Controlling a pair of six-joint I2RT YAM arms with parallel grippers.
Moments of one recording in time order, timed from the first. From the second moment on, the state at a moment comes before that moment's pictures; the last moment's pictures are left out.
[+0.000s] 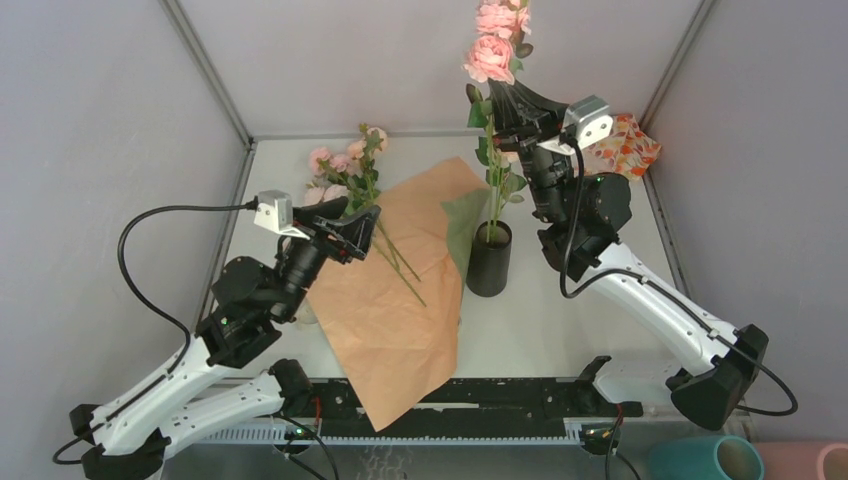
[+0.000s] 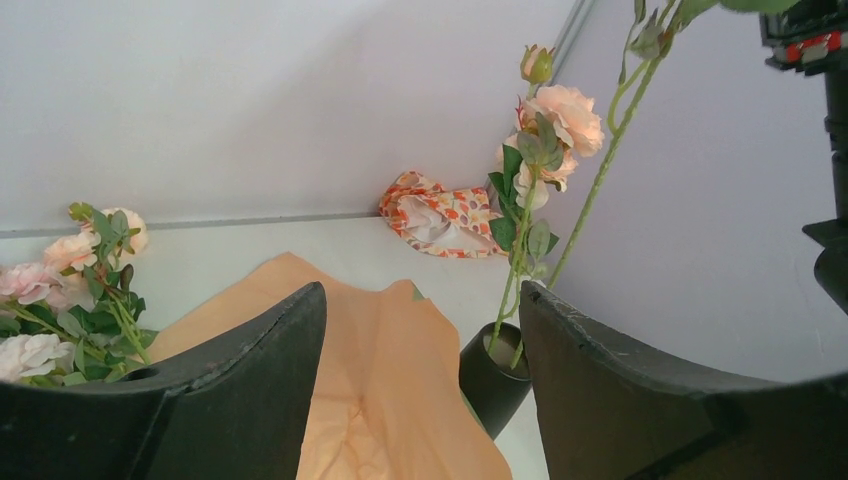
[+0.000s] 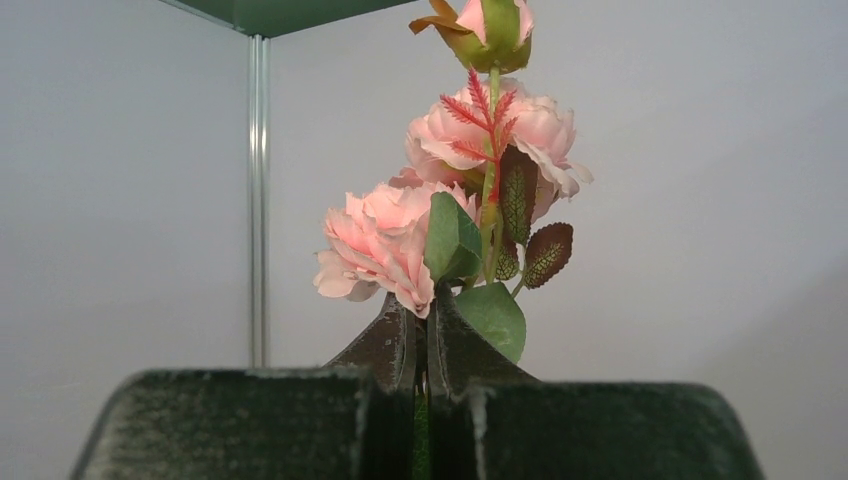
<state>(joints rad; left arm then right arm) -0.93 0.65 0.87 0.04 -0.43 -0.26 0.74 1.23 1.28 0.75 0.13 -0.18</state>
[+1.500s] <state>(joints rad) -0.35 1.16 1.05 -0.32 -0.22 -0.79 1.01 0.99 0.74 0.65 0.61 -0.27</state>
